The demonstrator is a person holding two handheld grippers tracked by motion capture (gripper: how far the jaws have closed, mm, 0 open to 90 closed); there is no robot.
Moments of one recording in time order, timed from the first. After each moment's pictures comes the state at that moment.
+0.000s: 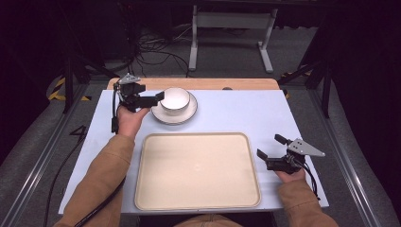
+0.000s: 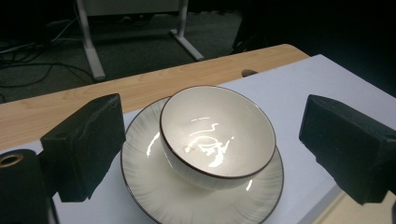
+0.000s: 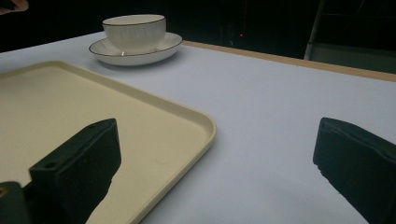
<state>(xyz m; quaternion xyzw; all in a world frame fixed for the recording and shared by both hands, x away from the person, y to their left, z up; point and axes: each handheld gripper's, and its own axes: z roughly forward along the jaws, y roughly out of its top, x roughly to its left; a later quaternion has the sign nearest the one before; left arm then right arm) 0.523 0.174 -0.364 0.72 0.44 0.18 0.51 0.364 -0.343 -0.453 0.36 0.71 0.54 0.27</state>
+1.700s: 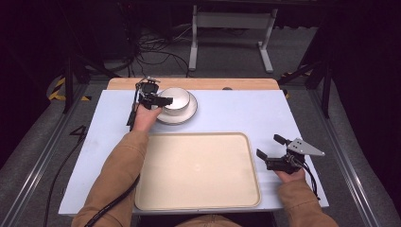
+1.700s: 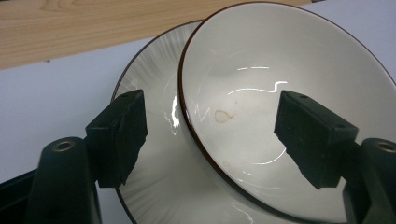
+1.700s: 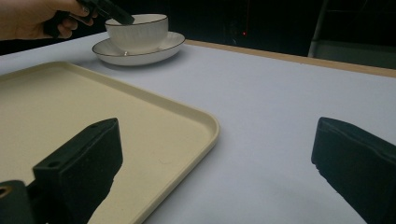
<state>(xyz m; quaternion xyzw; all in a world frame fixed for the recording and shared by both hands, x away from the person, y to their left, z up) 0.582 0.131 -0.413 0.76 0.52 0.13 0.36 0.365 -0.343 -0.453 0.36 0.71 0.54 0.27</state>
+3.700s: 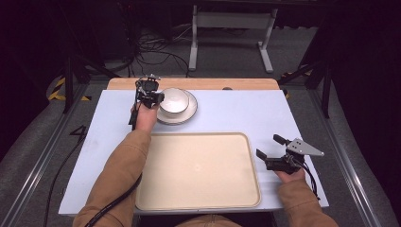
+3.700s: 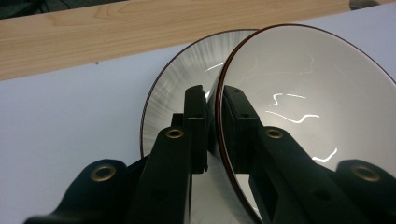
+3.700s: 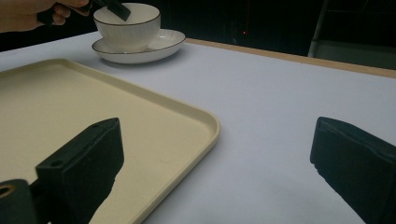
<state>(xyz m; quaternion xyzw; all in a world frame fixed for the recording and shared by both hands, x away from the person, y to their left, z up) 0.575 0.126 -0.393 0.74 0.56 0.18 0.33 0.365 -0.342 -0.454 0.36 0.72 0.54 0.27</state>
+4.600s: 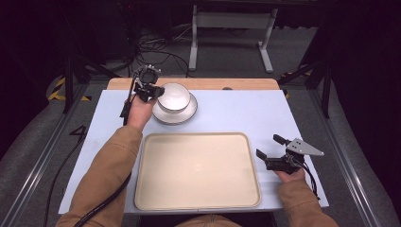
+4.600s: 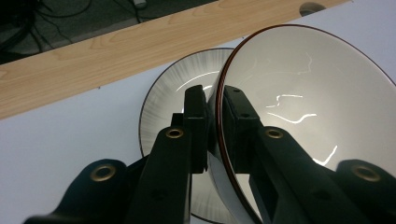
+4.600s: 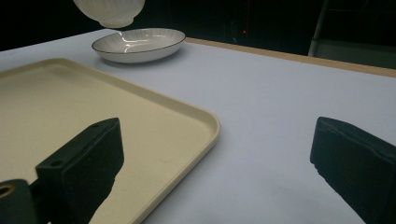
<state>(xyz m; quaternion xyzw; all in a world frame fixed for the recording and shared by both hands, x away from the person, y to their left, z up) 0.551 0.125 -0.339 0.78 0.50 0.18 0.33 0.365 -0.342 -0.454 0.36 0.72 0.54 0.27</state>
